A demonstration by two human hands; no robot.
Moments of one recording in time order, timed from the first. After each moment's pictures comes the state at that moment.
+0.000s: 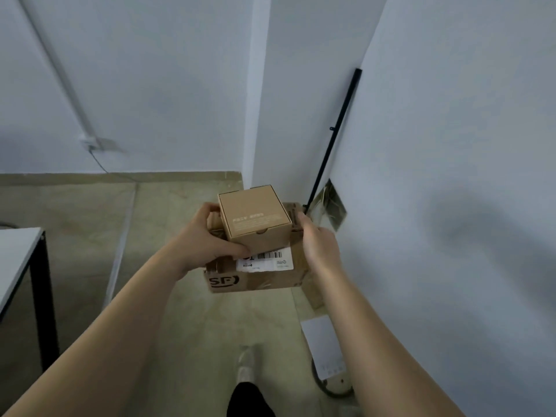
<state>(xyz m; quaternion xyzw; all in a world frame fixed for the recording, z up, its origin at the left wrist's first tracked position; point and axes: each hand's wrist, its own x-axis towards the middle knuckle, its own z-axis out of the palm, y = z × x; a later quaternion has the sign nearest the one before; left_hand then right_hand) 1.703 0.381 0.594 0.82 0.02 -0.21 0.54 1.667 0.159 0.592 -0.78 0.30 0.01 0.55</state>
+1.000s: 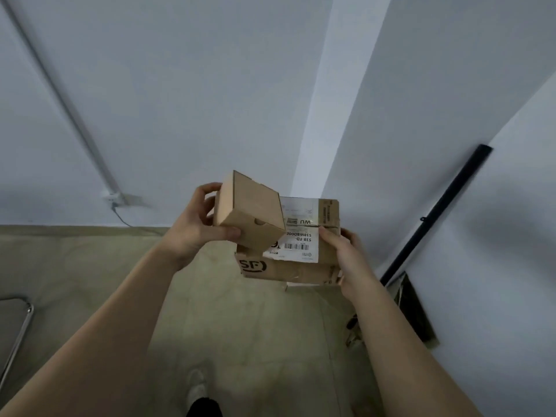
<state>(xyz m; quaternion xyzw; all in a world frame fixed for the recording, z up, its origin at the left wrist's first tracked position) 2.261 0.472 0.585 0.69 -0.06 -0.10 0.72 2.232 0.176 0.564 -0.65 0.28 0.04 0.71</state>
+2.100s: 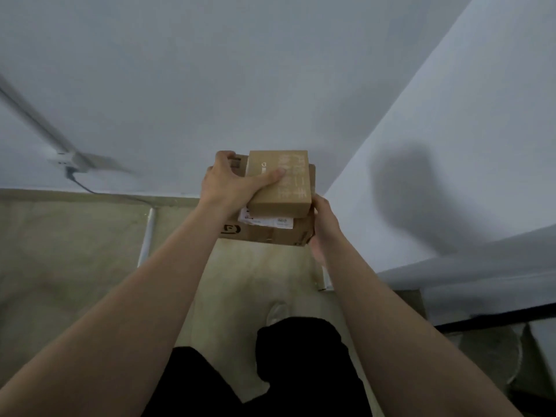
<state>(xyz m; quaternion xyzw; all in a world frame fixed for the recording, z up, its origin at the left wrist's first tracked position) 2.703 0.543 0.338 0.83 0.18 -0.11 0.52 2.671 0.354 0.288 -0.62 0.28 0.14 0.72</state>
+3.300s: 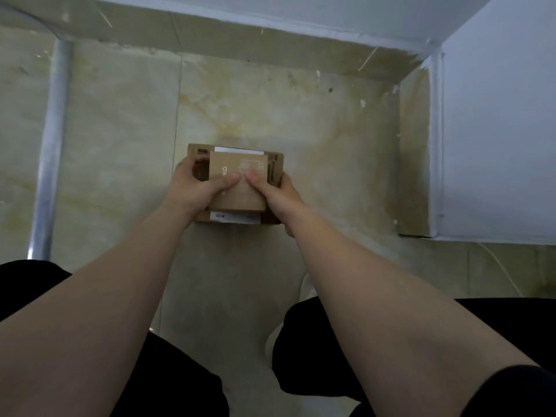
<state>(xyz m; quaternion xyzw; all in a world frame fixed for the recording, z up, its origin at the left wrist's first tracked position) 2.679 0.625 -0.342 0.76 0.29 -0.19 0.55 2.683 0.441 -0.352 -0.67 0.29 0.31 0.61</state>
